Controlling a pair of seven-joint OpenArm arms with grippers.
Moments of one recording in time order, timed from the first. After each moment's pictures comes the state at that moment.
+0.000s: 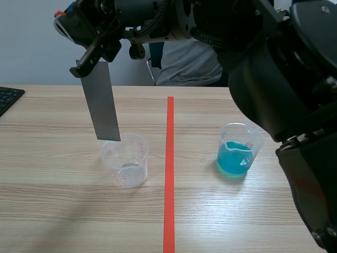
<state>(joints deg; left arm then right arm) 57.8 -34.6 -5.3 91.6 -36.6 -13.3 -17.0 22.7 3.2 -27.8 99.8 18.4 43.5 -30.6</state>
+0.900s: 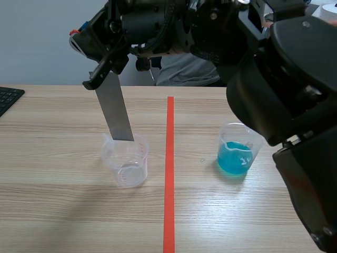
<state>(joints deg) 57.8 -34.6 -5.3 91.6 -36.6 -13.3 -17.0 22.8 3.2 -27.8 94.1 14.6 43.5 -26.6</state>
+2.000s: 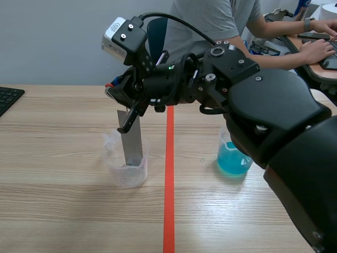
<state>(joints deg) 57.8 -34.6 -5.3 91.6 -36.6 -10.9 -17.0 22.7 3.2 -28.5 73.7 -4.7 43.6 -5.0</state>
